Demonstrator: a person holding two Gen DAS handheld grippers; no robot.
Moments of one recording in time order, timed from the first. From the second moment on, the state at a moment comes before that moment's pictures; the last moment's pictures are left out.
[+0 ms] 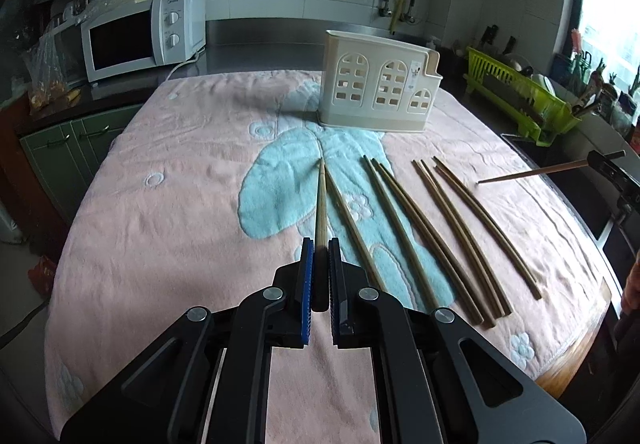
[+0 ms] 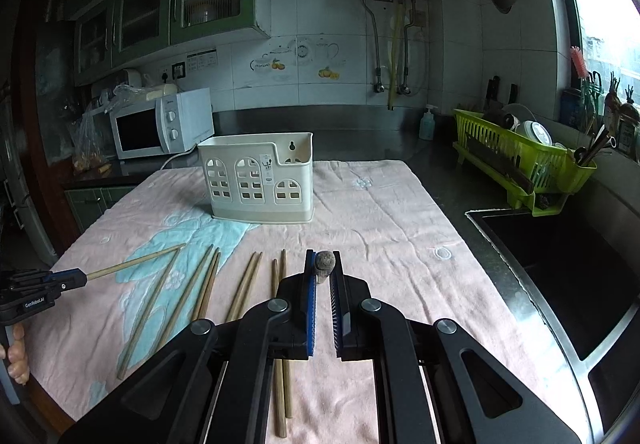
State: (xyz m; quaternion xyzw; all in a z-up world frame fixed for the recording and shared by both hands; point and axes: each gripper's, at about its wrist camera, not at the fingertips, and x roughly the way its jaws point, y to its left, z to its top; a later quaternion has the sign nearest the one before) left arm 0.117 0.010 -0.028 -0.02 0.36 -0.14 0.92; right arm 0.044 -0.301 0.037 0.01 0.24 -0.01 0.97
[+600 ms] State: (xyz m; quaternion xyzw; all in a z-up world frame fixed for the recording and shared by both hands) left arm 0.162 -0.011 0.035 0.00 0.30 -0.17 0.94; right arm 0.093 -0.321 0.098 0.01 0.24 0.05 0.97
